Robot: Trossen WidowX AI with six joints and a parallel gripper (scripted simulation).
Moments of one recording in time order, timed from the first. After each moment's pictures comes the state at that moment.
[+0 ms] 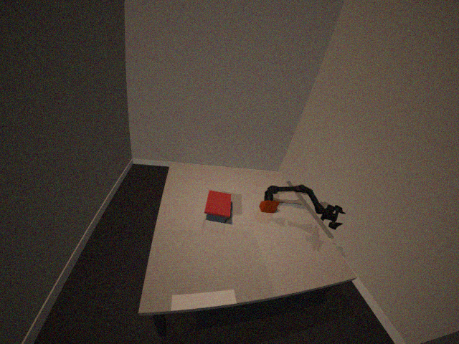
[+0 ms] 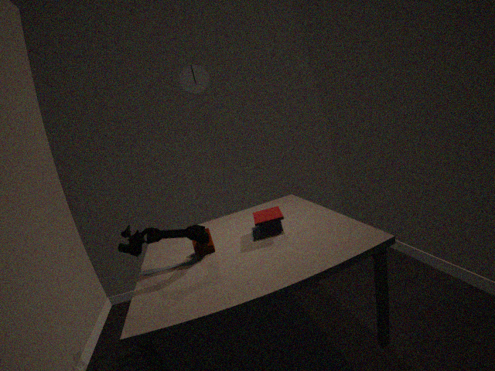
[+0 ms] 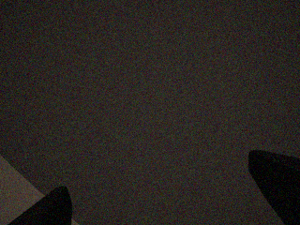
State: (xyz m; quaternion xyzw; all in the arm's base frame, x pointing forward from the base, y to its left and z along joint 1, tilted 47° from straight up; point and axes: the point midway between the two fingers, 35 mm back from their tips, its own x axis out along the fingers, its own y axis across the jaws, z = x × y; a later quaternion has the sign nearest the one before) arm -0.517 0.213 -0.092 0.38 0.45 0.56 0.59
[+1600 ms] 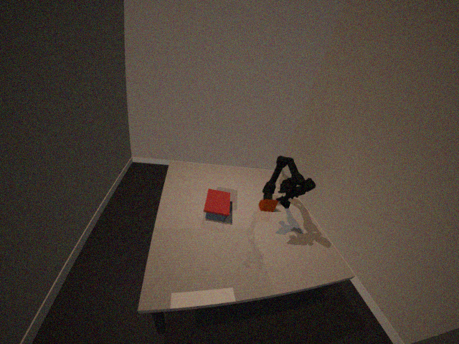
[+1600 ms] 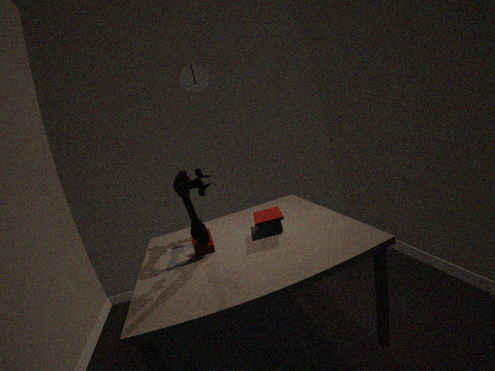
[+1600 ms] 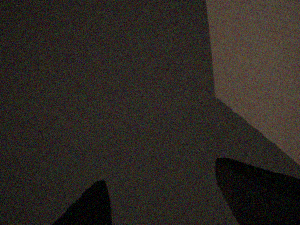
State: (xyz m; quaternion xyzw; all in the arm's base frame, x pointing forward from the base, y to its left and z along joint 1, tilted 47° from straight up) arm 0.089 0.421 -0.003 0.41 0.18 0.03 0.89
